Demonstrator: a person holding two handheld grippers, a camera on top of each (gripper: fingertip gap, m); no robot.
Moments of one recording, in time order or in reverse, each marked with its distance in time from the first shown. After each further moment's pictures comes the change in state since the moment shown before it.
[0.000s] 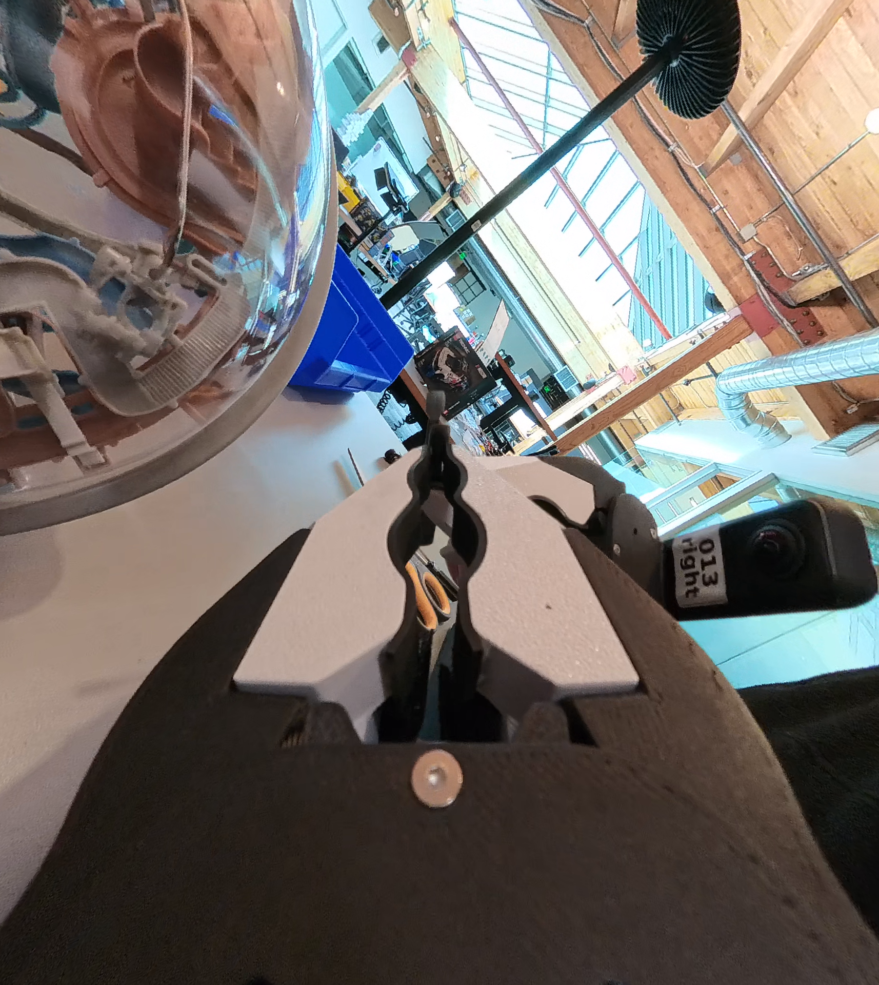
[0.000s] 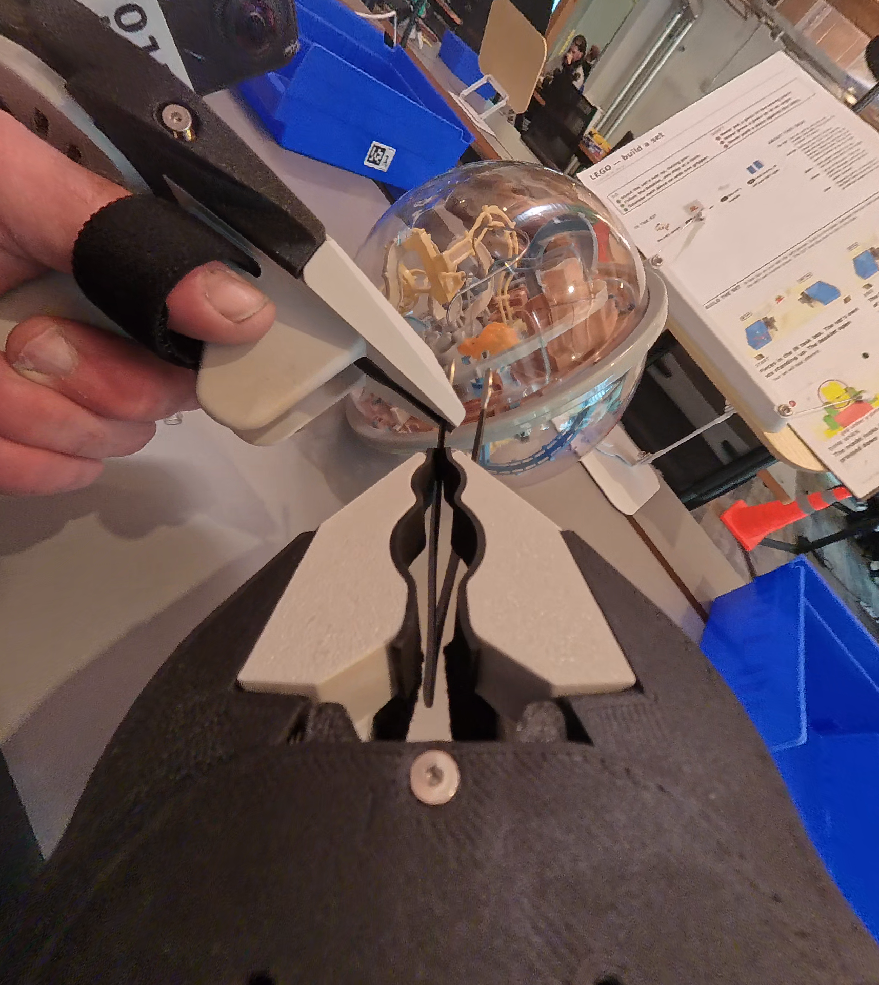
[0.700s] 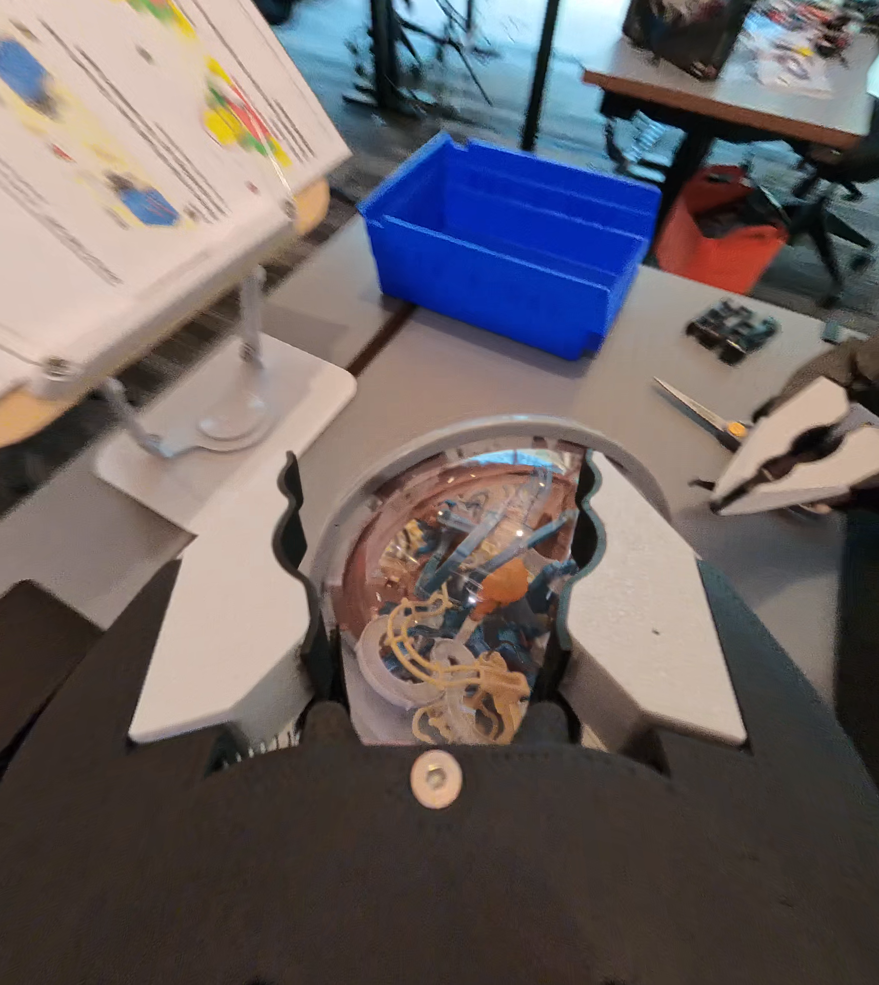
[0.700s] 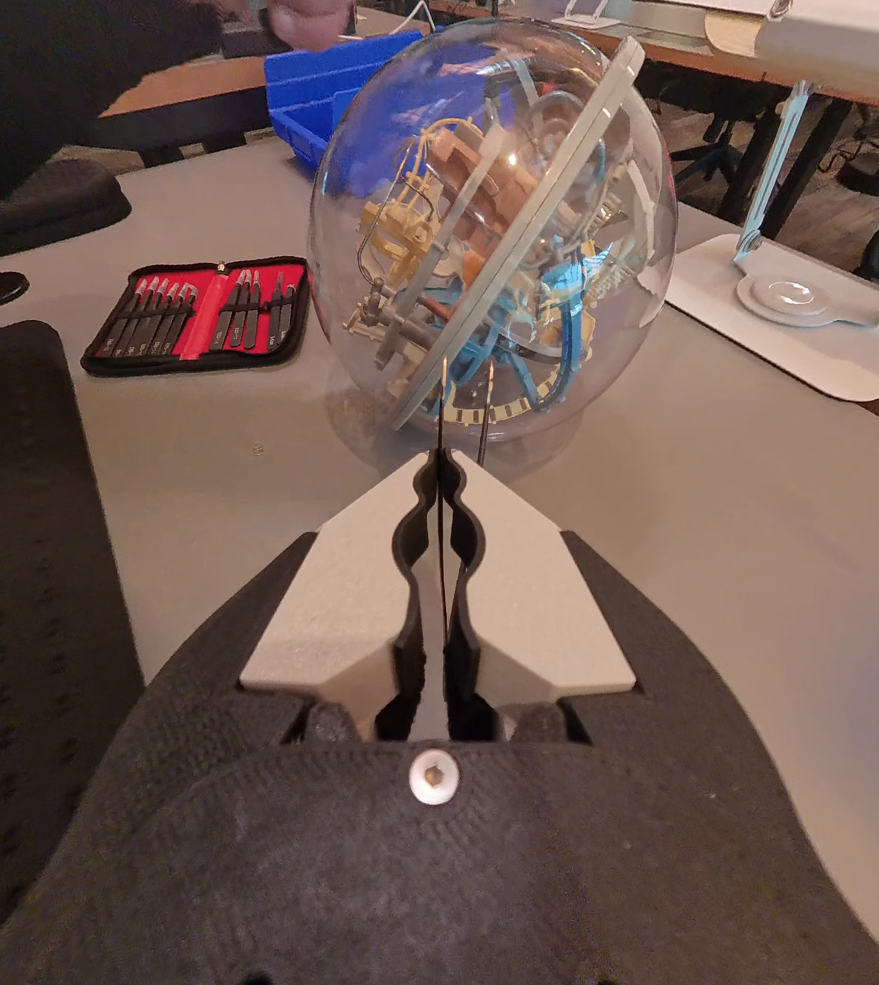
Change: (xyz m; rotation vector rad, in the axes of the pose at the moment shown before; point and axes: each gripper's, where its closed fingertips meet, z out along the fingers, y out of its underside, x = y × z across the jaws) left arm -0.059 -0.193 0.012 -0.516 -0.293 0.851; right arm 0.029 0.035 0.008 -0.013 -0.321 0.506
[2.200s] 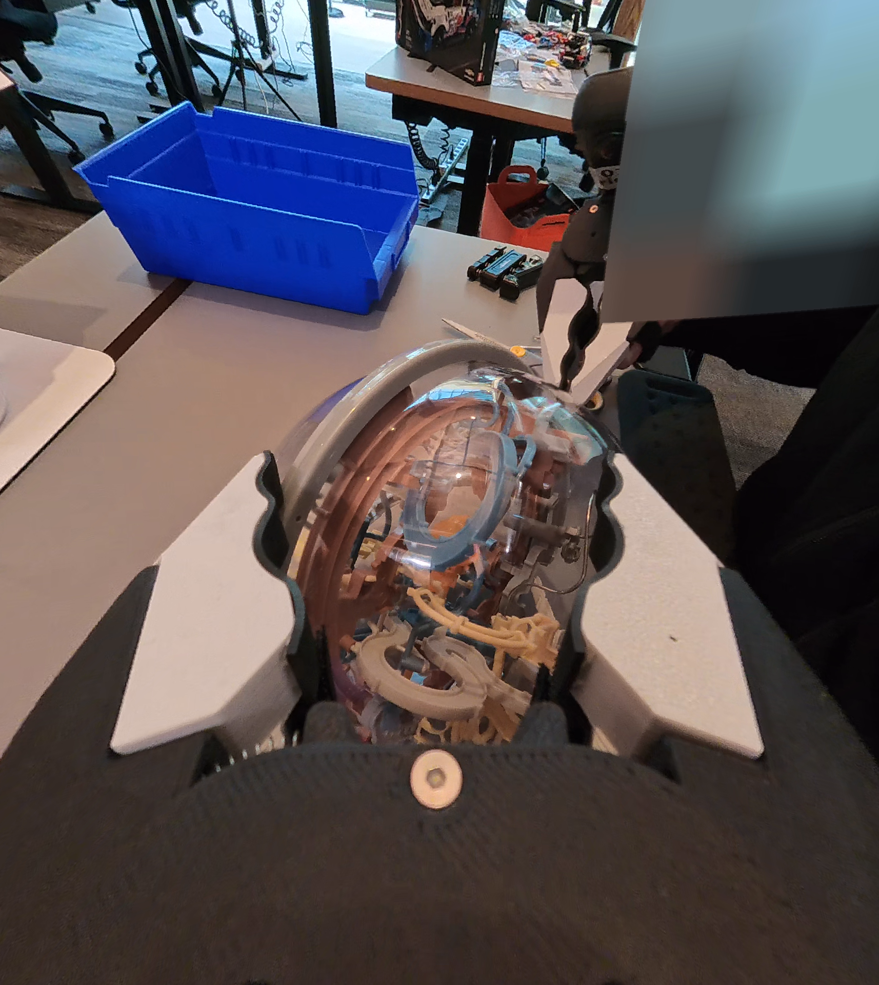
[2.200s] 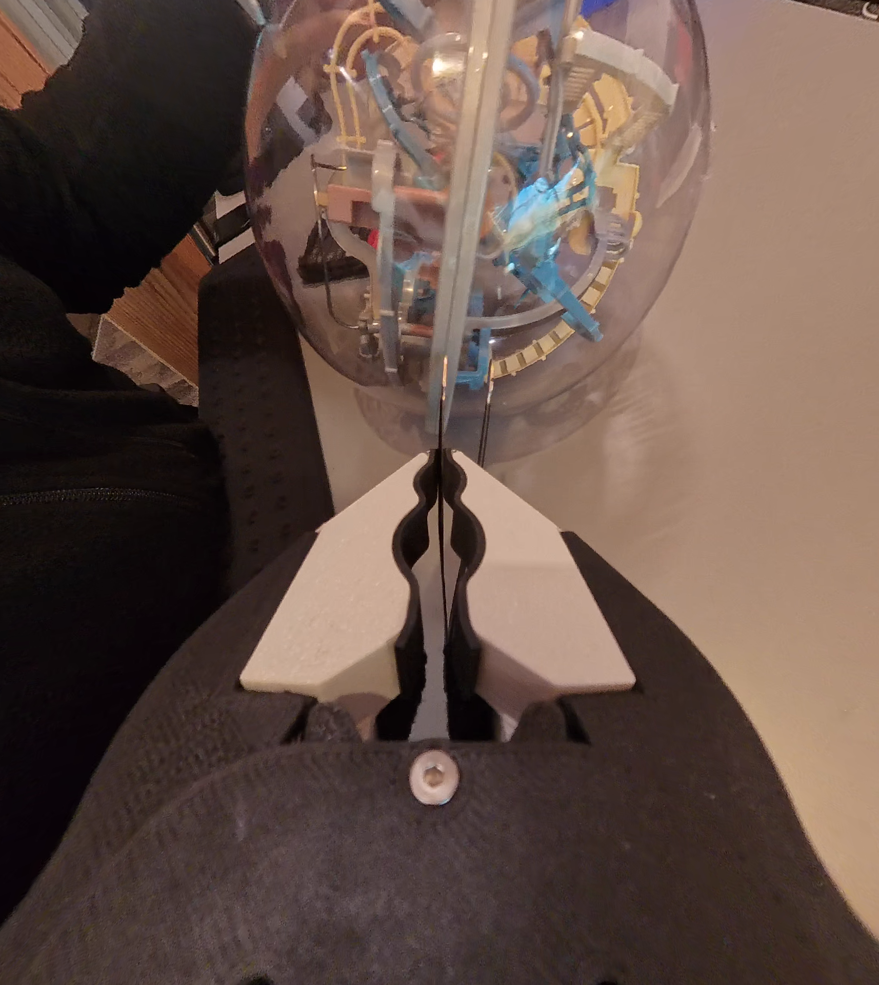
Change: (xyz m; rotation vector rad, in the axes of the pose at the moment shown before) left arm 0.132 0.063 -0.034 0.048 0.285 0.065; right arm -0.053 0.039 -0.041 -0.180 -0.372 0.161
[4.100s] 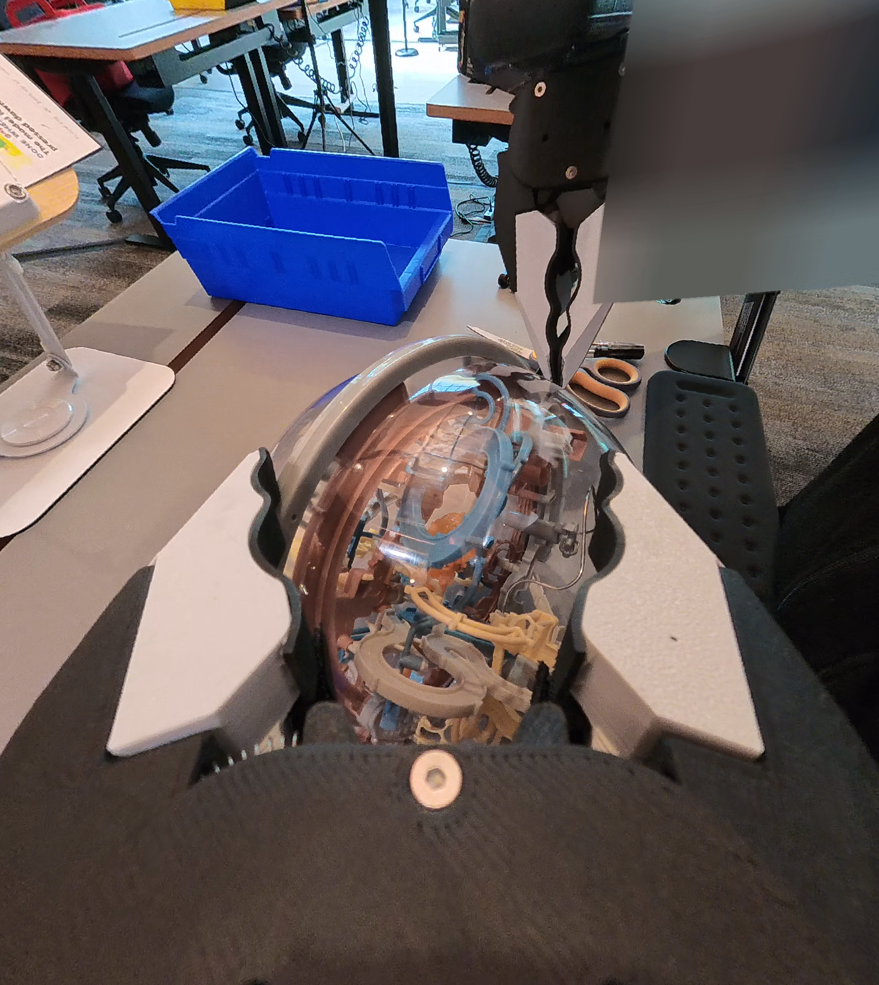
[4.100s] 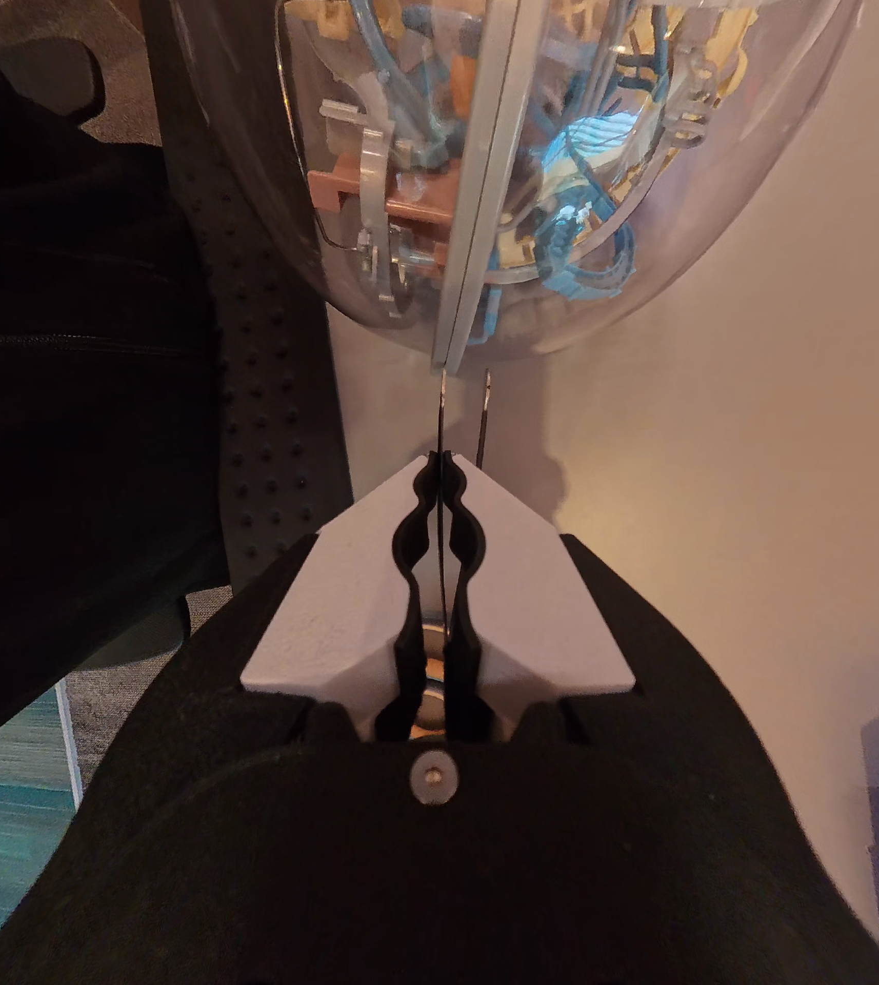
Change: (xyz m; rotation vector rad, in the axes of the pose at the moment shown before) left arm 0.025 0.002 -0.009 0.032 -0.144 0.067; right arm 0.001 -0.007 -0.018 -0.583 -0.071 -0.183
